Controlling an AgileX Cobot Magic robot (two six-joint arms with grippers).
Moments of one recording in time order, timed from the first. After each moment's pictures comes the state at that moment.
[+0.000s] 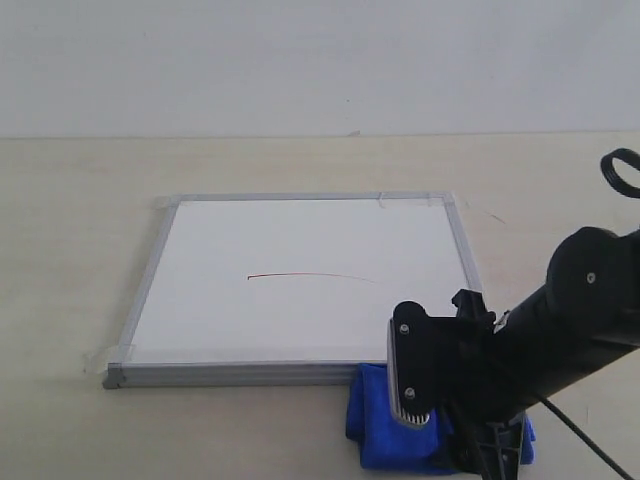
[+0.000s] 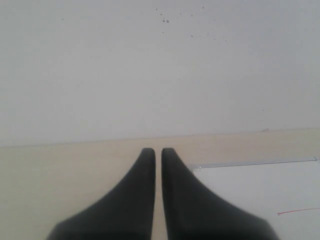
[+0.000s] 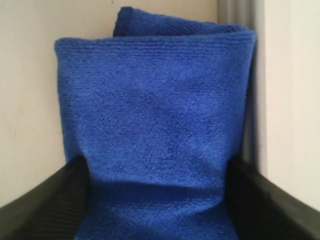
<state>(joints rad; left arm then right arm) -0.04 0.00 0.00 0.11 0.05 -0.11 0.44 1.66 -0.61 0.58 0.32 -1.53</state>
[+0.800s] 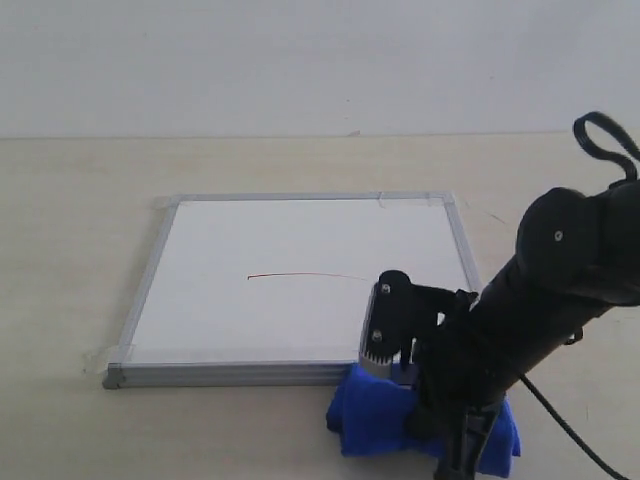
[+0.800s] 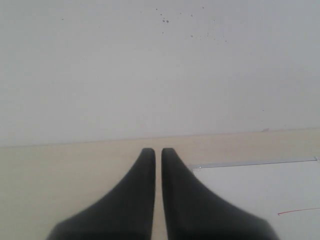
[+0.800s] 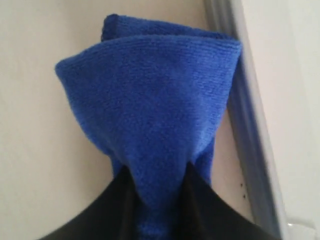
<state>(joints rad) -0.04 0.00 0.00 0.11 0.05 -0.11 0.44 1.68 -0.73 0.56 0.52 -1.24</state>
